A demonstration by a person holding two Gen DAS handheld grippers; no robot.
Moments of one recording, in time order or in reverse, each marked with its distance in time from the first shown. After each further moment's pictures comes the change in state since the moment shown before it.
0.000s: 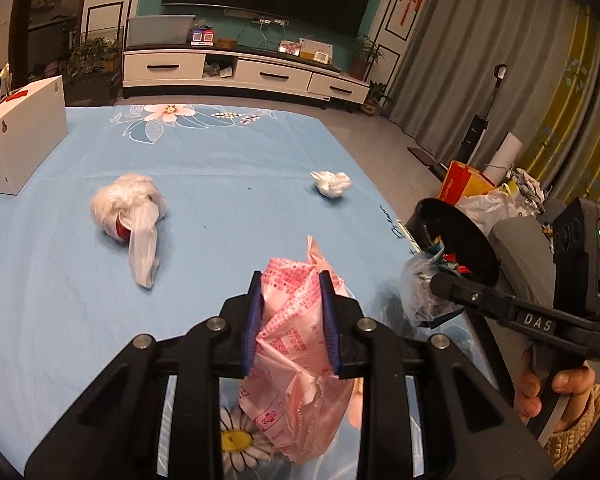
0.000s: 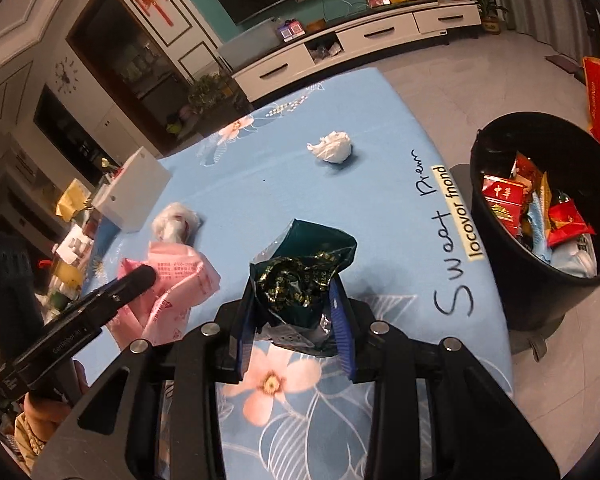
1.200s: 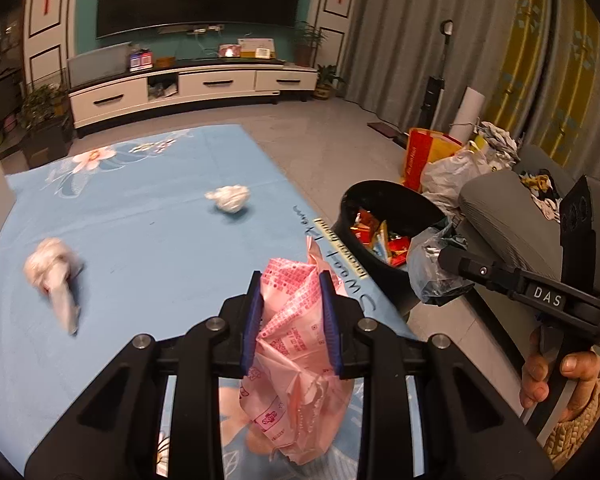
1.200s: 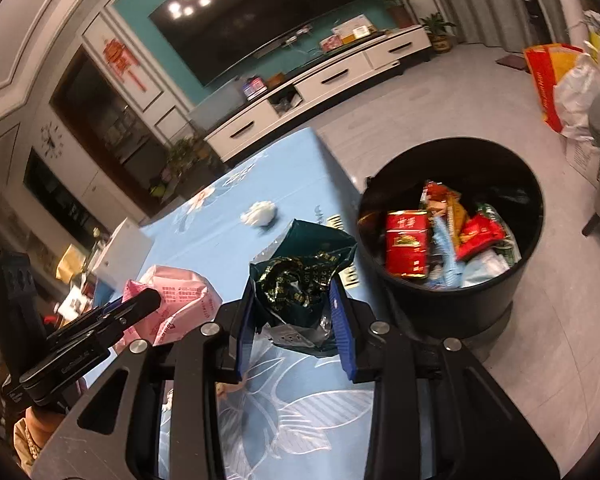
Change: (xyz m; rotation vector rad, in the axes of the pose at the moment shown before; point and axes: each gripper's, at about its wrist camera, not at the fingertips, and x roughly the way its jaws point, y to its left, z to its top) left arm 0.022 -0.110 0.019 0.218 0.021 -0.064; right arm -0.078 -0.091 0.002 0.157 -0.196 -0.055
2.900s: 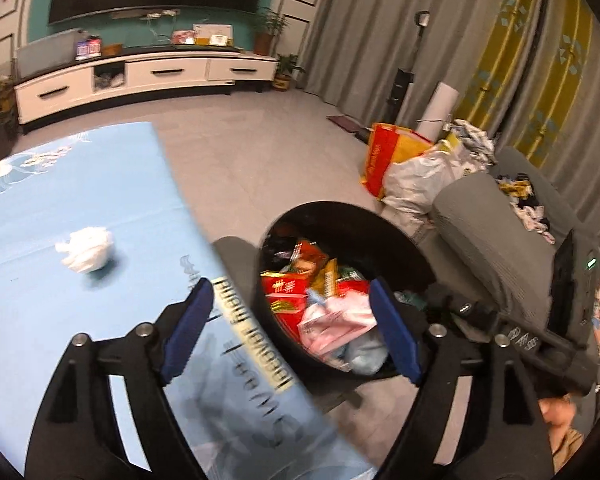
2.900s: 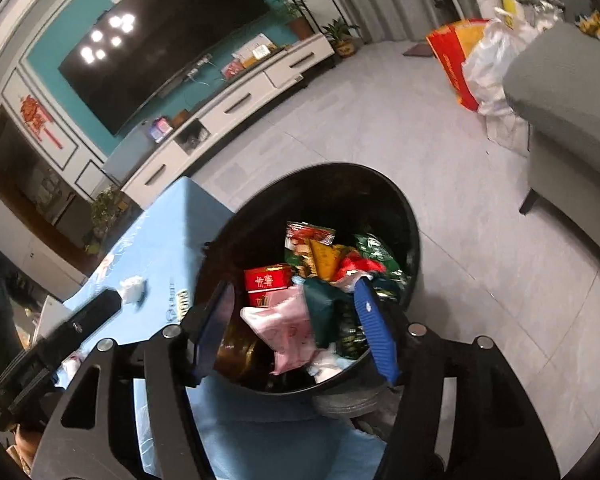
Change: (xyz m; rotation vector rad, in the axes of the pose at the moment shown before) left arm 0.131 -0.066 0.052 -0.007 0.028 -0.128; right arm 0.019 -0.095 0.034 0.154 -0.082 -0.210
